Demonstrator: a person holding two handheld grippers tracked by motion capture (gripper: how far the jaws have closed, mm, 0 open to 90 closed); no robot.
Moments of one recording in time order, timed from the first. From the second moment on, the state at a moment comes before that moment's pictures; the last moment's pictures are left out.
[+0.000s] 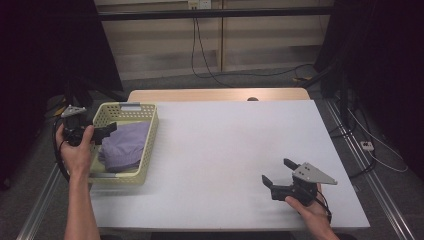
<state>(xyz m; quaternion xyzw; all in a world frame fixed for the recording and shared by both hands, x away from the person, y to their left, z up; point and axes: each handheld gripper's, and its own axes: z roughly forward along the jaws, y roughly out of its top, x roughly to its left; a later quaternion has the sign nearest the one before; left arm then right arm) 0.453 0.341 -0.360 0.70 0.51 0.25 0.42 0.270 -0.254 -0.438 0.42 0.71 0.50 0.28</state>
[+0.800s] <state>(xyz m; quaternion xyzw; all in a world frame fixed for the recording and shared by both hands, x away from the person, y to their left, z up) 0.441 0.334 -0.359 0.74 0.46 0.29 0.39 0.272 -0.255 -0.439 0.43 0.70 0.49 0.28</state>
